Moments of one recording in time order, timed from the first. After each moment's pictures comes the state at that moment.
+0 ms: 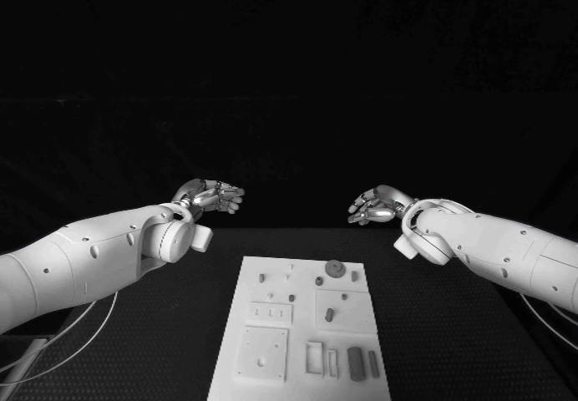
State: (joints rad) left arm 1.29 -0.69 -0.16 1.09 -0.13 -0.28 0.24; left_hand 1.15 -0.03 0.42 -0.23 0.10 0.80 0.17 0.40 0.52 1.15 0.10 0.24 0.14 1.01 0.07 0.54 0.57 0.06 0.84 -0.02 0.43 1.31; right arm 1.27 -0.60 -0.15 0.99 -0.85 -0.22 0.09; right_hand 1.04 -0.11 0.62 -0.27 0.12 0.75 0.17 0.42 0.43 1.08 0.14 0.16 0.13 0.90 0.13 0.43 0.48 0.23 0.74 0.23 0.13 1.18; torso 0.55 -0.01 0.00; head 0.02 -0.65
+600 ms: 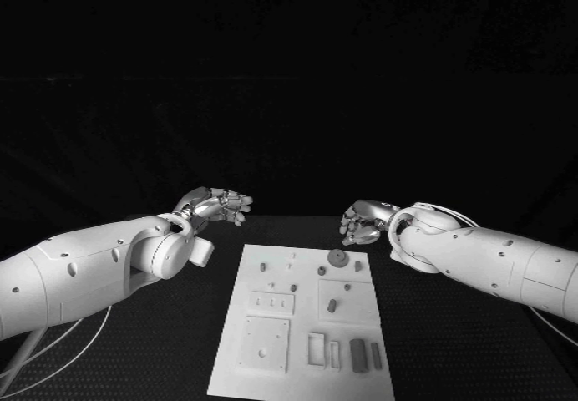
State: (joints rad) left arm 1.27 -0.78 -0.16 1.30 -0.15 -0.28 0.26; left_hand 1.04 -0.11 0.40 -0.26 0.05 0.78 0.17 0.34 0.51 1.12 0.12 0.17 0.13 1.02 0.06 0.55 0.60 0.05 0.85 -0.04 0.47 1.31; right arm 1.24 -0.60 -0.15 1.08 -1.31 -0.20 0.03; right_hand 1.08 -0.15 0.69 -0.27 0.07 0.88 0.14 0.39 0.43 1.21 0.10 0.11 0.18 1.15 0.03 0.47 0.63 0.24 1.00 0.15 0.21 1.23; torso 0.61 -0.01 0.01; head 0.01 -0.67
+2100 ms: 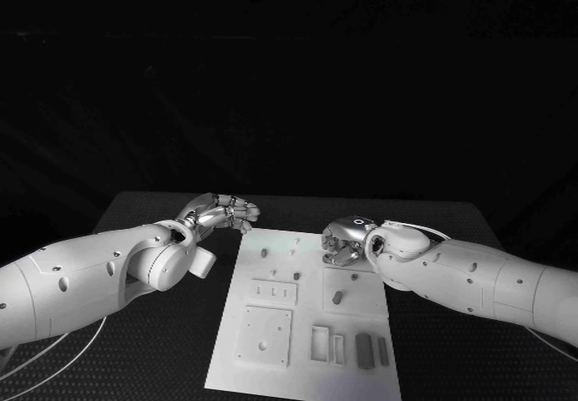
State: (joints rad) left arm 1.27 -0.80 -0.16 1.37 -0.23 -0.26 0.26; left_hand 1.05 -0.11 0.40 -0.28 0.05 0.78 0.17 0.33 0.52 1.13 0.12 0.15 0.13 1.00 0.07 0.52 0.60 0.06 0.83 -0.03 0.47 1.31; right arm 1.19 -0.55 -0.17 1.10 -1.57 -0.25 -0.02; right_hand 1.10 -0.19 0.70 -0.24 0.05 0.86 0.15 0.36 0.42 1.17 0.13 0.07 0.14 1.22 0.02 0.46 0.71 0.25 1.05 0.13 0.23 1.26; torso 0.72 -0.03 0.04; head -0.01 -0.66
